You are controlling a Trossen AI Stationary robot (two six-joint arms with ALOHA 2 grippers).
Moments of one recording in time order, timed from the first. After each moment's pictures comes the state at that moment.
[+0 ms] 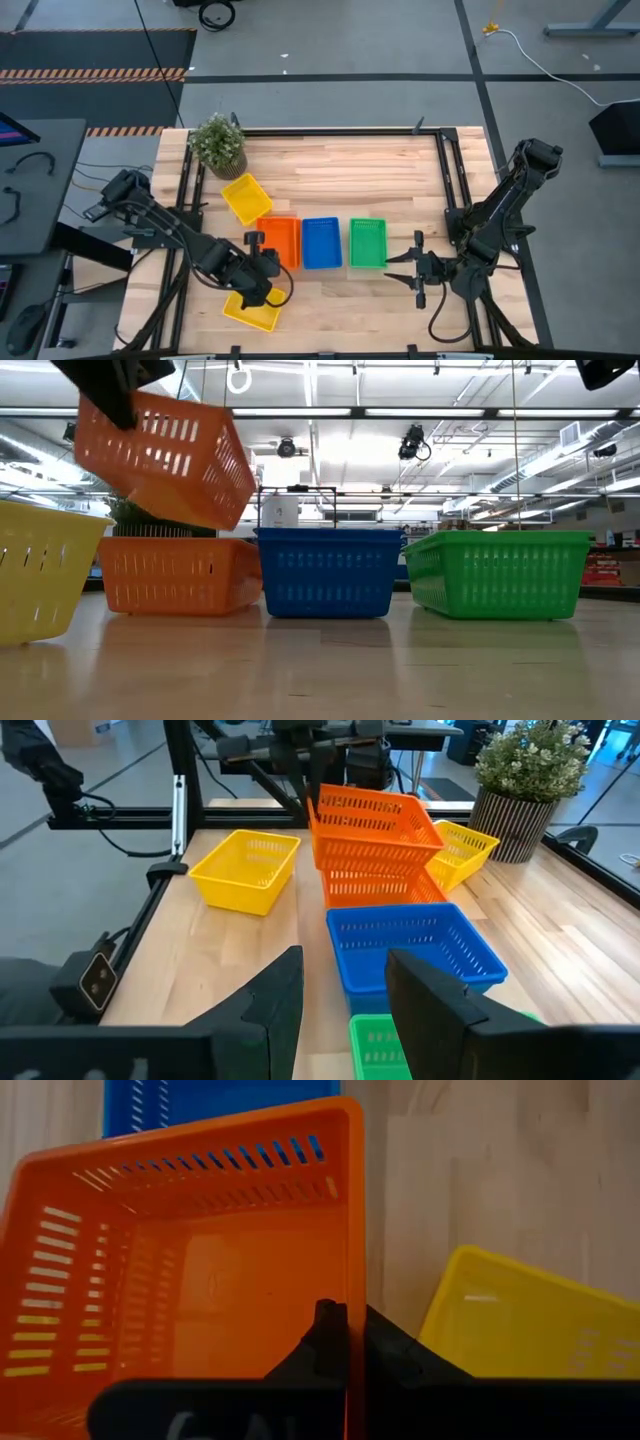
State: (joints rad) left arm -0.60 1.56 1.26 -0.94 -0.37 -0.56; right arm 0.93 1.21 0.63 0.09 0.97 0.39
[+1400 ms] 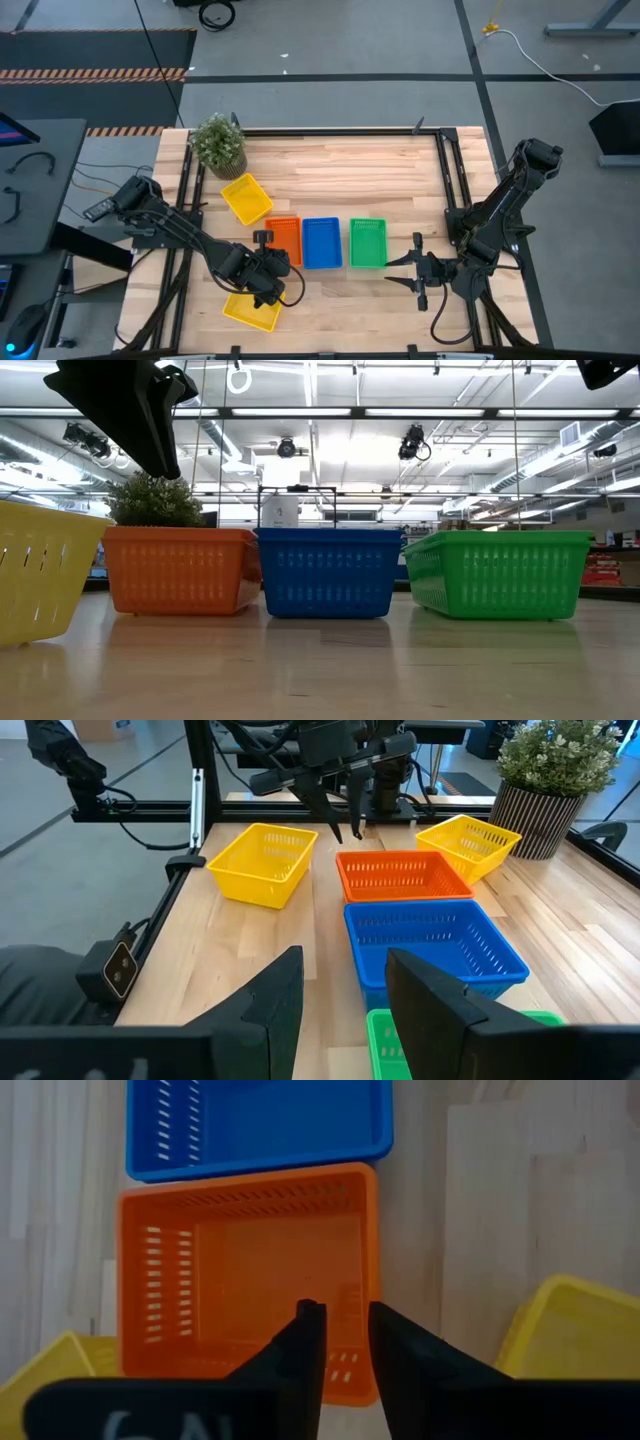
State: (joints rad) left arm -0.57 1.67 1.26 -0.91 -0.45 -0.50; right arm 0.93 1.21 0.63 0.10 0.92 0.39
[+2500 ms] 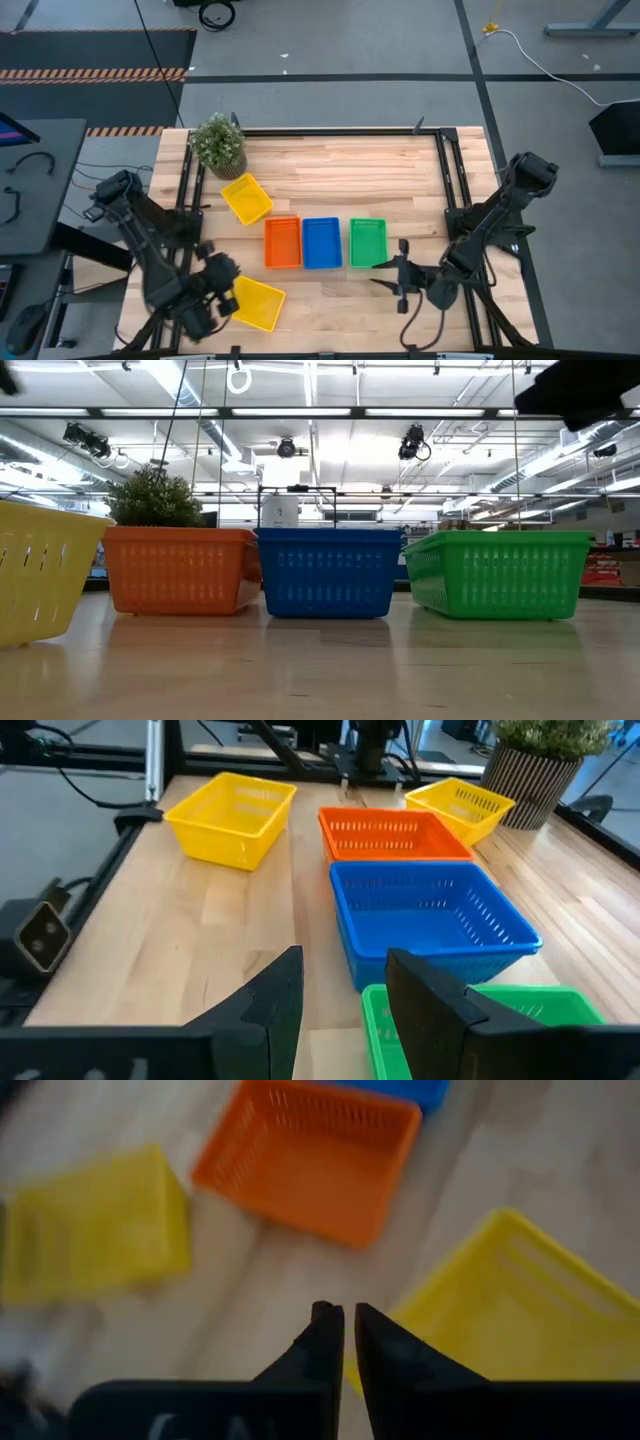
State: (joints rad) left arm -0.98 1.53 1.26 -1.29 -0.65 -1.42; right arm 0.85 1.44 0.63 0.22 0.90 0.39
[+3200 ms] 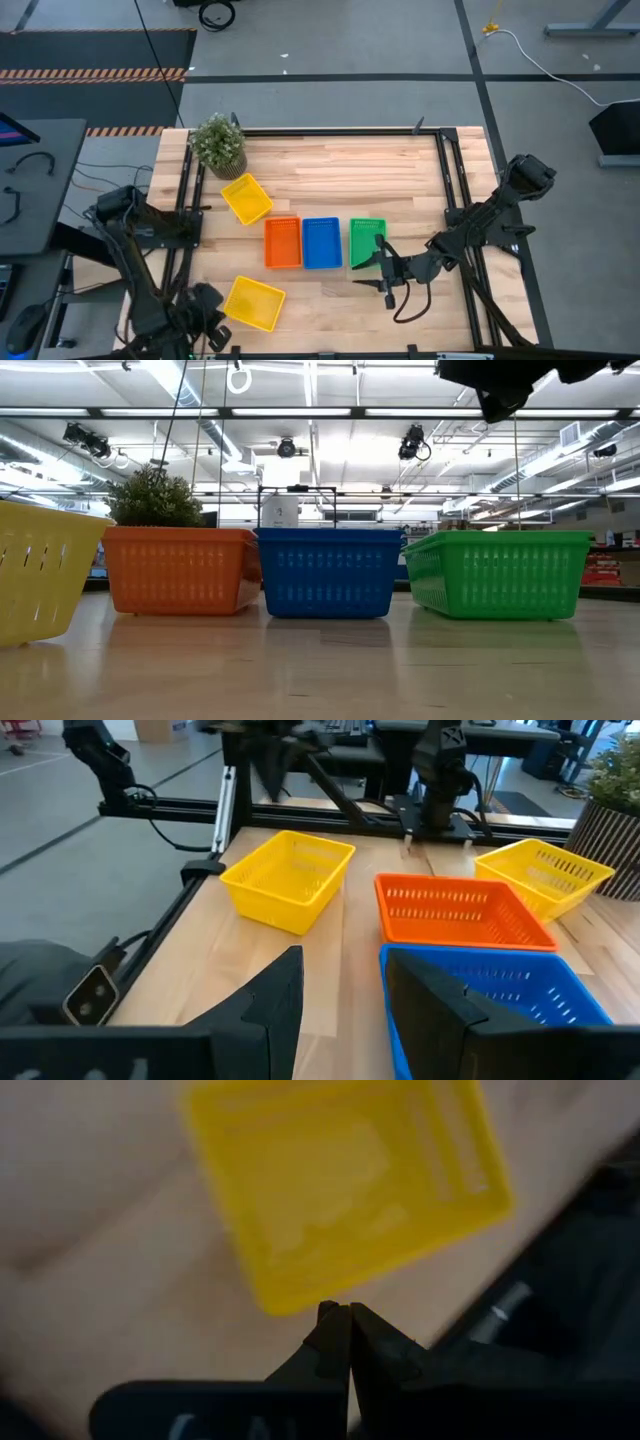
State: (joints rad) left arm -1.16 1.66 1.26 -1.01 -0.44 -2.04; right arm 0.65 1.47 0.63 0.55 0.55 0.12
